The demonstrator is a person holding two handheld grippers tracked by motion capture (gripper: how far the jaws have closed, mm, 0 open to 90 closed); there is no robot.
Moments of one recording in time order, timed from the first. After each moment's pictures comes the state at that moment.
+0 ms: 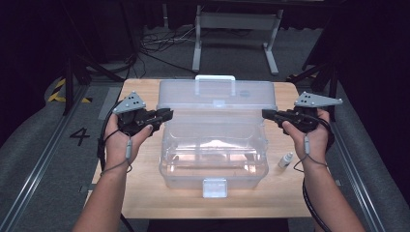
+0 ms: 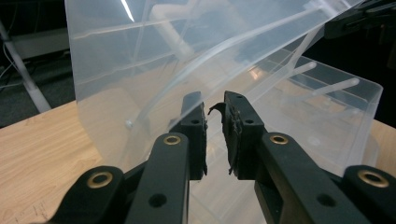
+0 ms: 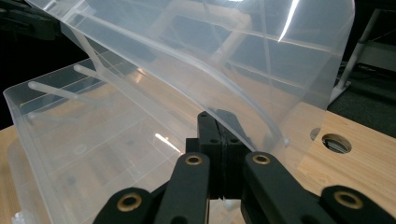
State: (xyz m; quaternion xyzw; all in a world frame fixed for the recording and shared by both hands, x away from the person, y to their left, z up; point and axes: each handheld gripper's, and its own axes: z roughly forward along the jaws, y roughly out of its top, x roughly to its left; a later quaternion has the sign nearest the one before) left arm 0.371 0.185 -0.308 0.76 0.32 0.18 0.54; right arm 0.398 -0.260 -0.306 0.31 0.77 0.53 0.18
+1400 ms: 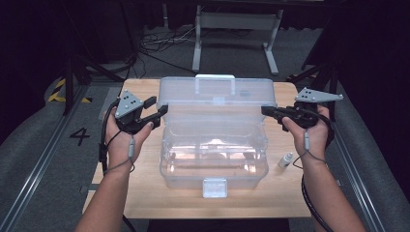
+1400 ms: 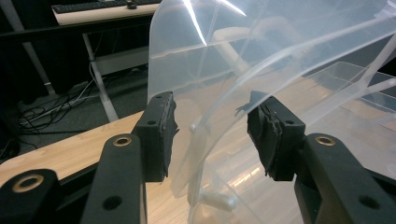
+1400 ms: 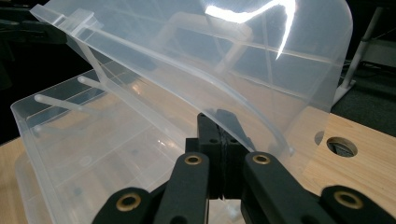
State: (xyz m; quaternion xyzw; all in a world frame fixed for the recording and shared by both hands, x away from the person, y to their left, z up) left arm 0.375 0.182 -0.310 0.71 0.37 0.29 0.52; right arm 0.403 -0.258 -0.300 0.32 0.76 0.54 0.17
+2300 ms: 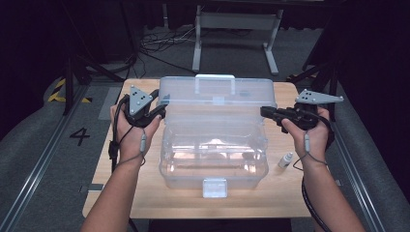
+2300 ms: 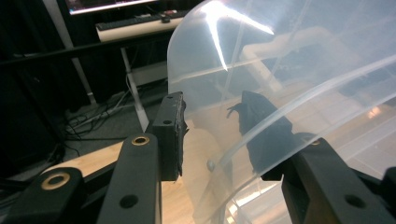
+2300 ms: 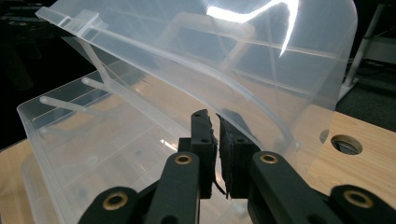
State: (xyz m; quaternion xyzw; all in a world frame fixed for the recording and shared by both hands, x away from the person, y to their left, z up) left arm 0.386 0.164 -0.311 0.69 0.39 0.36 0.50; right arm 0.399 -0.257 -0.301 0.33 0.76 0.54 0.16
